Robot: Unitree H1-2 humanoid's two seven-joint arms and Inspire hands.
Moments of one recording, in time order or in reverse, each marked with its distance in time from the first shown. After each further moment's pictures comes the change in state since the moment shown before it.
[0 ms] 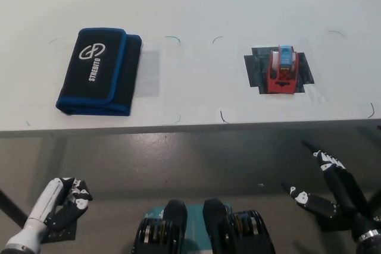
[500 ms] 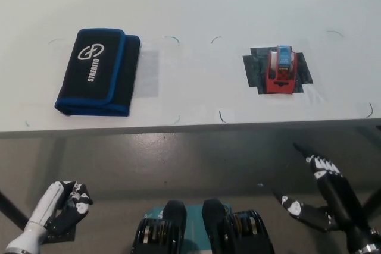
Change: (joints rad) left_arm 0.020 -0.001 0.001 0.000 0.013 -0.013 -0.006; right_arm 0.065 0.034 0.002 -0.163 -0.060 -0.035 -0.014
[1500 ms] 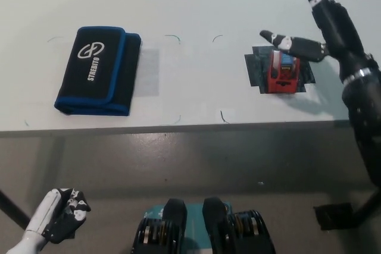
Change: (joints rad) left_arm 0.028 -0.010 0.020 -0.009 0.000 -0.014 0.000; right_arm -0.744 -0.015 -0.076 0.446 0.030 0.061 0.104
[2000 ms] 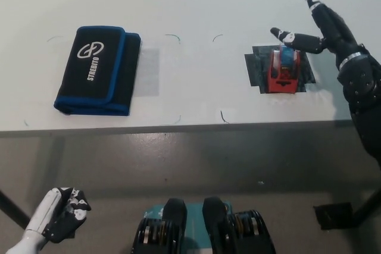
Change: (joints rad) left_arm -0.002 0.000 0.000 -0.004 0.005 -0.001 0.000; right_arm -0.155 0.005 0.005 0.463 0.031 -0.018 -0.012
